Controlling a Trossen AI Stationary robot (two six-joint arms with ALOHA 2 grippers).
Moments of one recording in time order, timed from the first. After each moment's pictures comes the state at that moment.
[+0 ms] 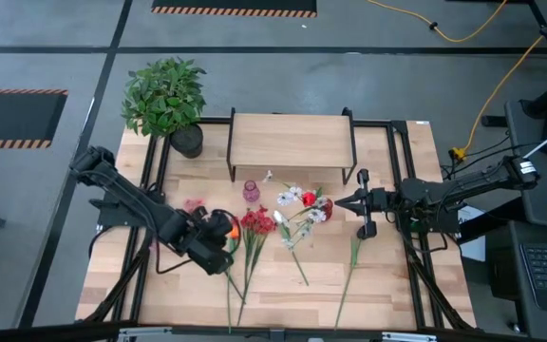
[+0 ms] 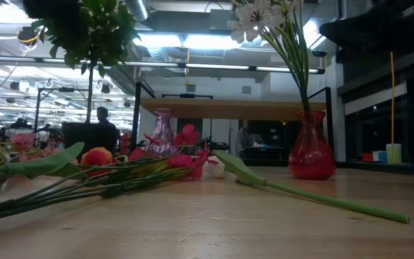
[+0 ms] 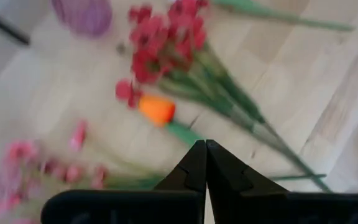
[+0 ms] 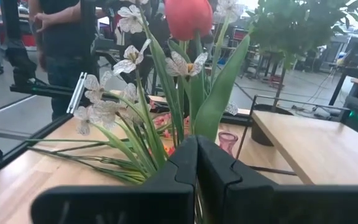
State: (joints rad) left arm -0.57 1.52 1.28 -1.06 -0.38 -1.17; right arm 0.21 0.67 0.17 0.54 0.16 -0.14
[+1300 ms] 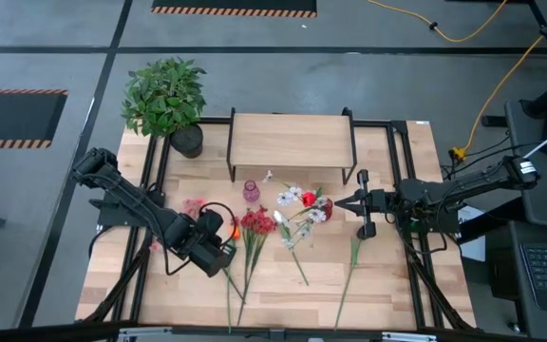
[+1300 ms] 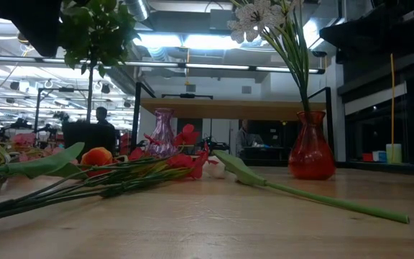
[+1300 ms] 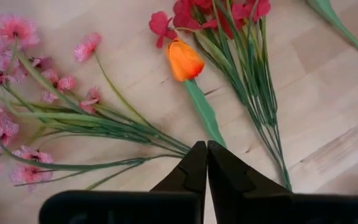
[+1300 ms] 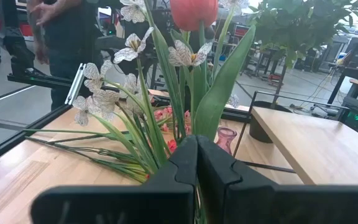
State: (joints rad) left arm -0.58 1.54 1.27 -1.13 -0.30 -1.66; right arm 0.21 0.67 0.17 0.52 0.16 -0.16
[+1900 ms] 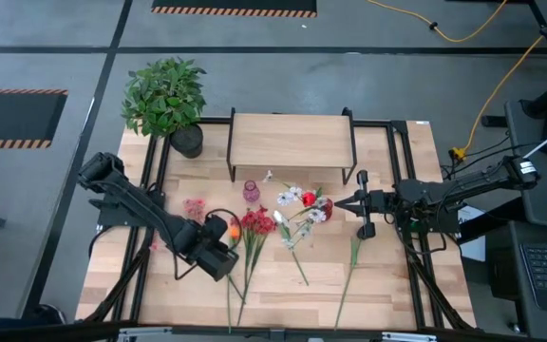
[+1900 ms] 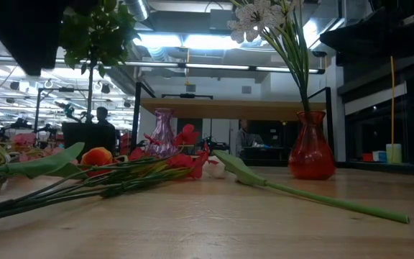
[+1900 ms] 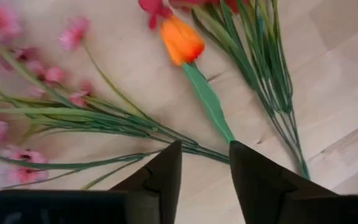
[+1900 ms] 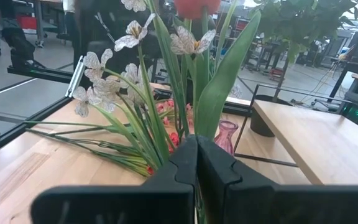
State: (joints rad) left arm -0.58 1.63 1.27 -1.09 -0.24 -1.61; right arm 0.21 0.67 0.17 0.49 0.16 -0.16
